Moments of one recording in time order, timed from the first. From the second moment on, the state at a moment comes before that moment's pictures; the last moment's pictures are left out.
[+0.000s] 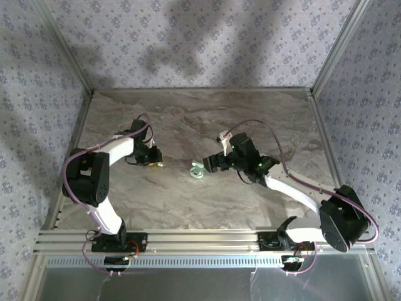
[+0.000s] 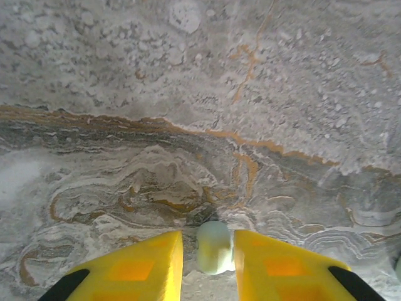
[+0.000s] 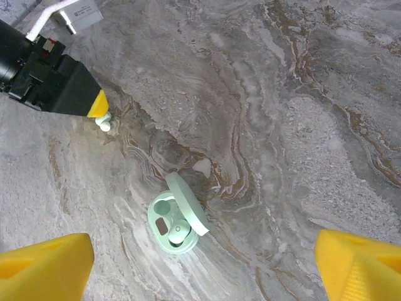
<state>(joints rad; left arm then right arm) -0.23 1.72 1.01 -0.59 0.26 -0.36 0.68 1.29 0.78 -0.11 -0.12 0.23</state>
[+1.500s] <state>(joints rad) -0.34 1.71 1.05 -0.61 0.26 -0.35 0.68 1.29 0.77 -0.11 -0.12 0.23</state>
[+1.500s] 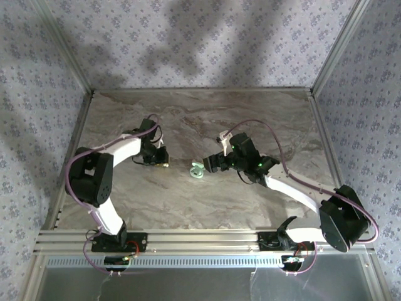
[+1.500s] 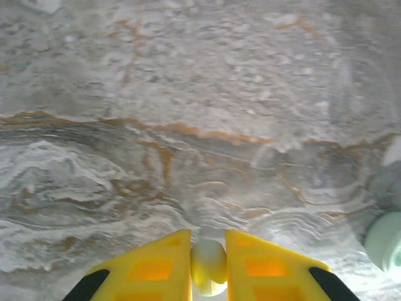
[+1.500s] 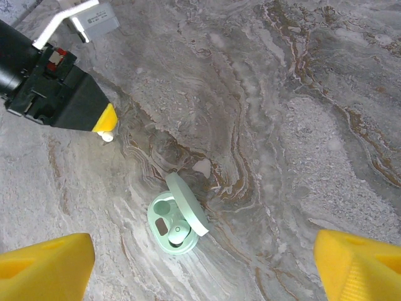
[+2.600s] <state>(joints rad) -0.85 1.74 1.20 -0.67 -0.24 -0.32 0.45 1.14 0.60 0.05 -0.23 0.43</state>
